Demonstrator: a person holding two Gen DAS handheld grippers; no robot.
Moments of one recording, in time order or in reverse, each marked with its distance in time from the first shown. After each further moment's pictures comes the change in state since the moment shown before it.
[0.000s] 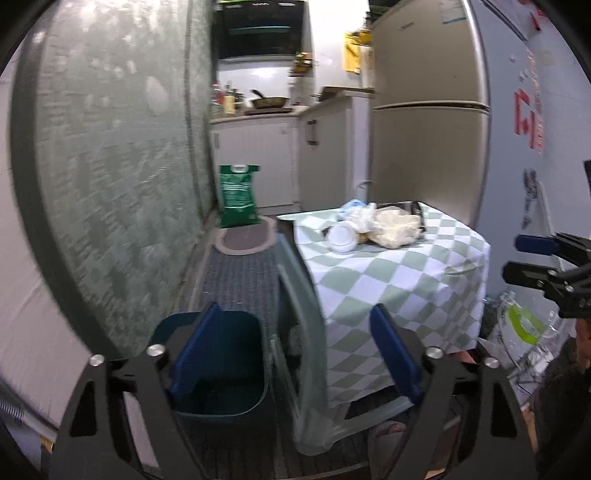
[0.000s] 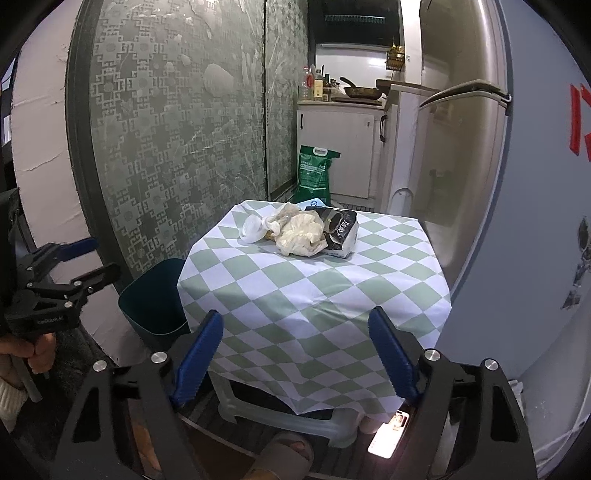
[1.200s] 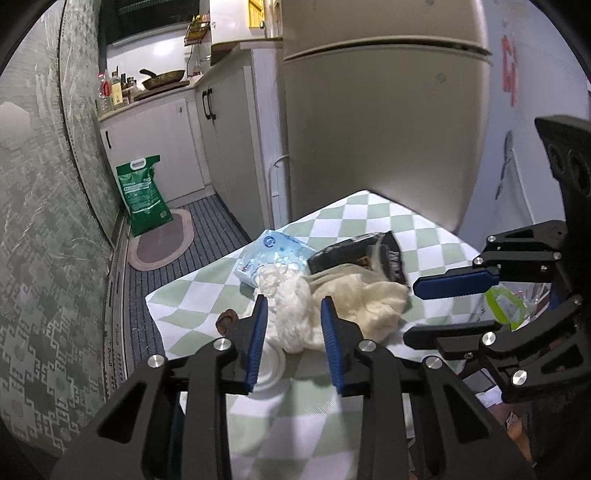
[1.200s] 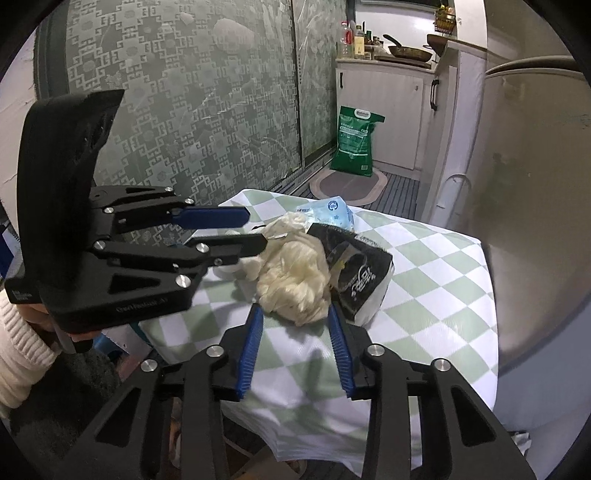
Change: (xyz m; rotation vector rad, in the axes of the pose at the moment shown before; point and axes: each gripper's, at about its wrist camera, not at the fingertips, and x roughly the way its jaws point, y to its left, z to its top) left arm 0.163 -0.055 0.099 0.208 0.174 -0.280; right arm 0.118 -0.037 0.071 -0.053 0.194 0.169
